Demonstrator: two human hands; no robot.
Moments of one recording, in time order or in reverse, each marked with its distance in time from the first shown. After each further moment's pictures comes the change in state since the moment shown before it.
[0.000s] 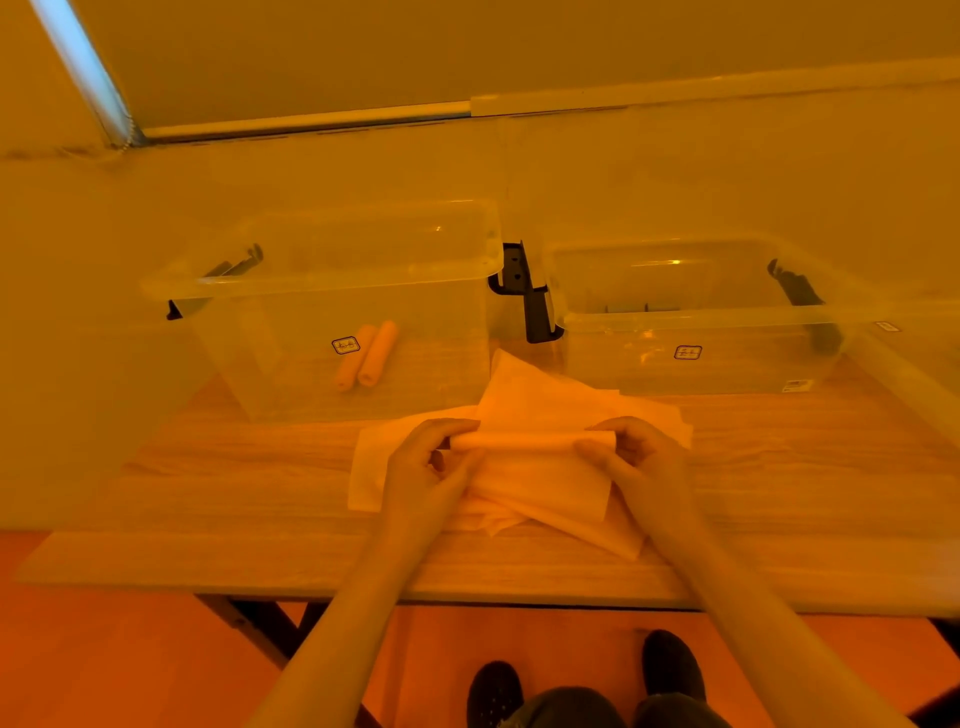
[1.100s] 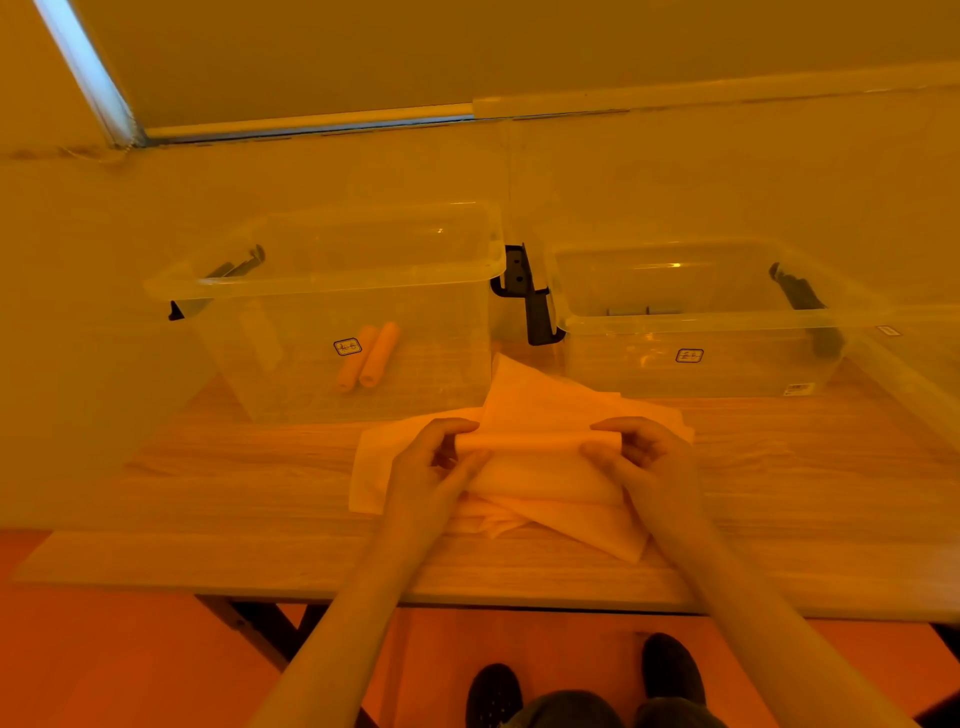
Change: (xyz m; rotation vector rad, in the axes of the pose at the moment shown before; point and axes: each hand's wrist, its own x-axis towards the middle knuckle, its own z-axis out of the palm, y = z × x) left_hand -0.003 0.009 -0.001 -0.049 -0.037 -0.098; right_hand -0.002 0.001 -0.005 0.076 0.053 0.010
